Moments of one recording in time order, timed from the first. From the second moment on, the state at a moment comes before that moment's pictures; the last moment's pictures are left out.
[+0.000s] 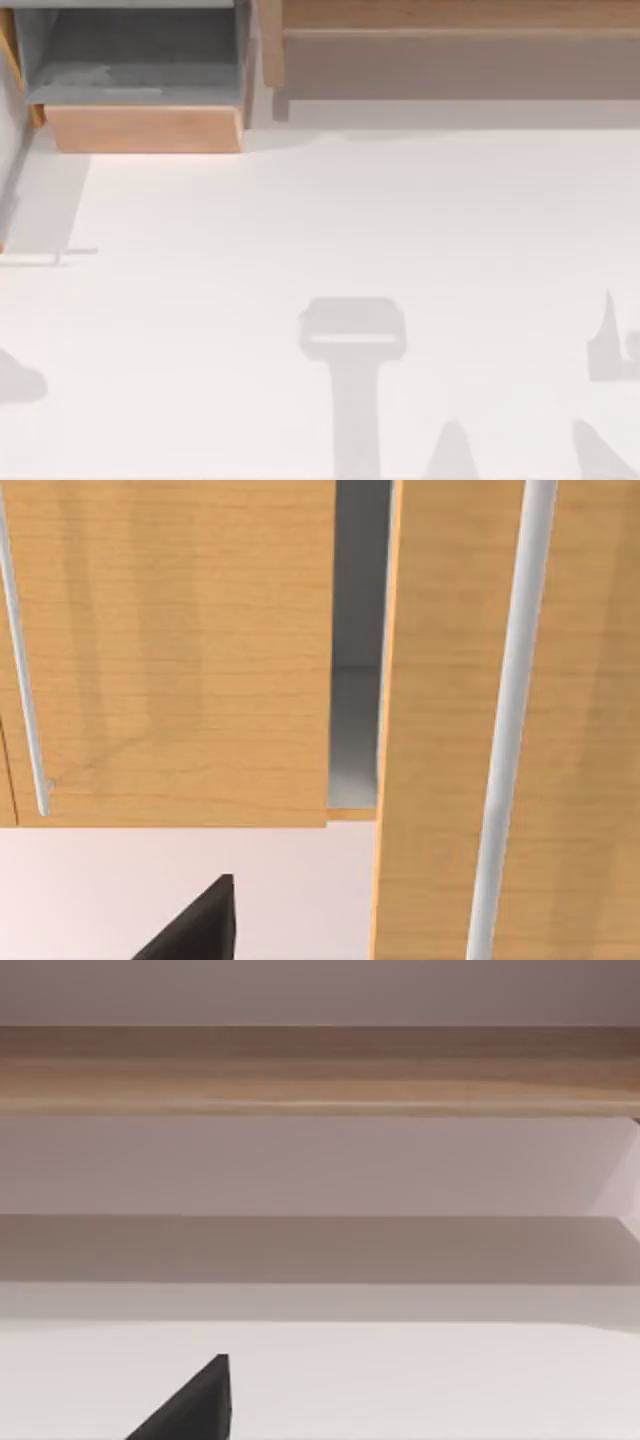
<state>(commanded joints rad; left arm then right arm) 0.73 2.02 0.44 1.53 0.77 1.60 0.00 0.00 0.00 0.00 0.00 0.00</state>
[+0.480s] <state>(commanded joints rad) 0.87 2.00 0.77 1.10 0.59 1.54 0.00 0.00 0.00 0.00 0.00 0.00</state>
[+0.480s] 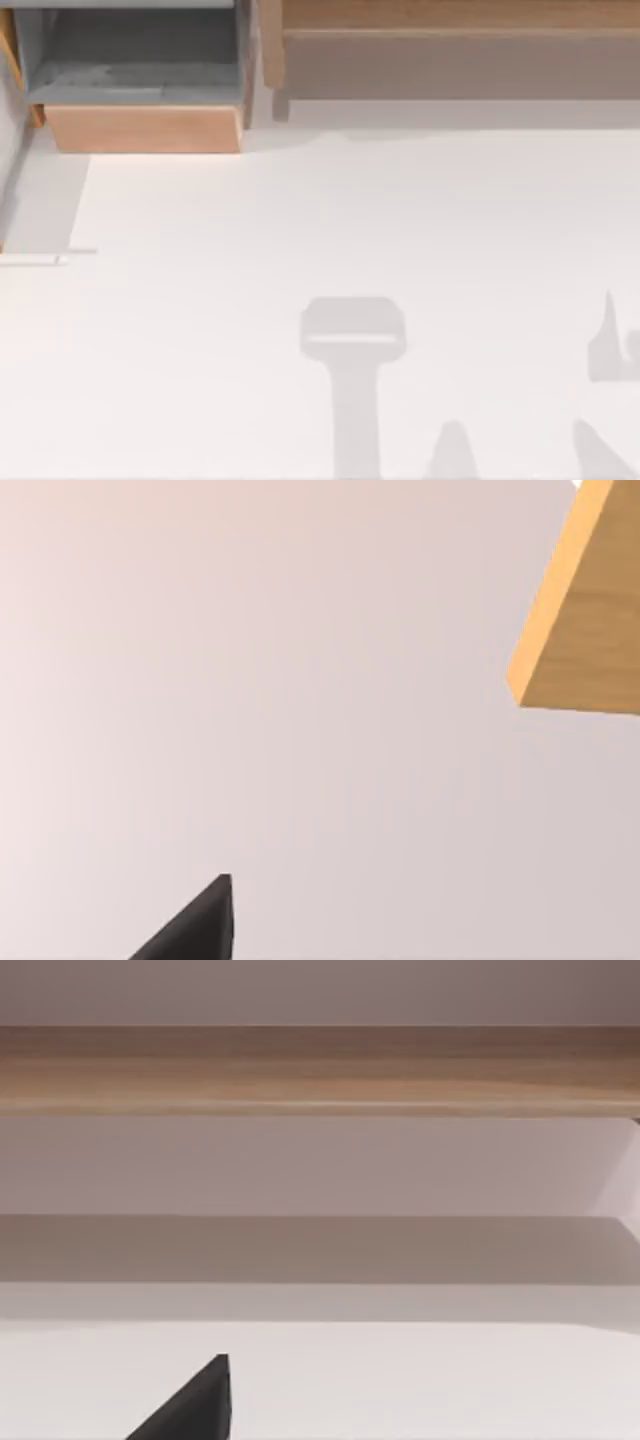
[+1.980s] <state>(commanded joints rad) 0.39 2.48 2.48 -1.37 0.14 0.73 0.00 0.00 0.00 0.00 0.00 0.00</state>
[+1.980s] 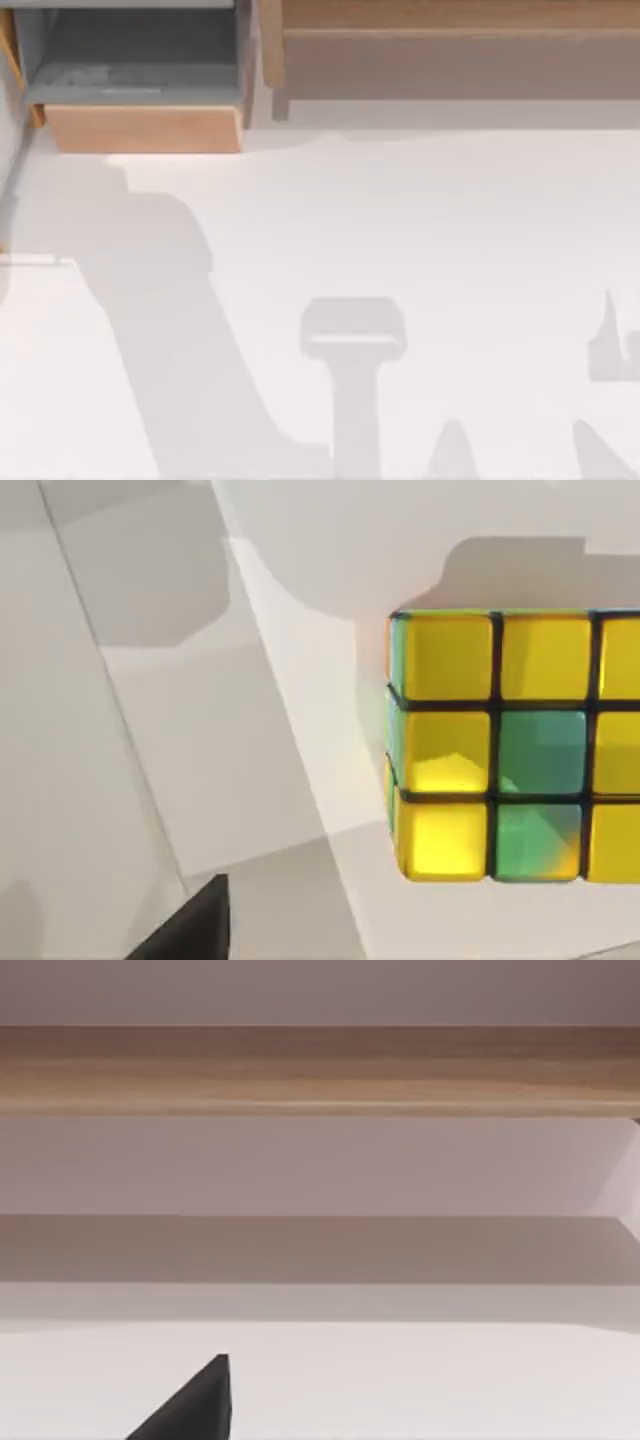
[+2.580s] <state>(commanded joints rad) 0.37 2.48 2.48 -1.42 0.14 0.70 0.00 0.00 0.00 0.00 0.00 0.00</state>
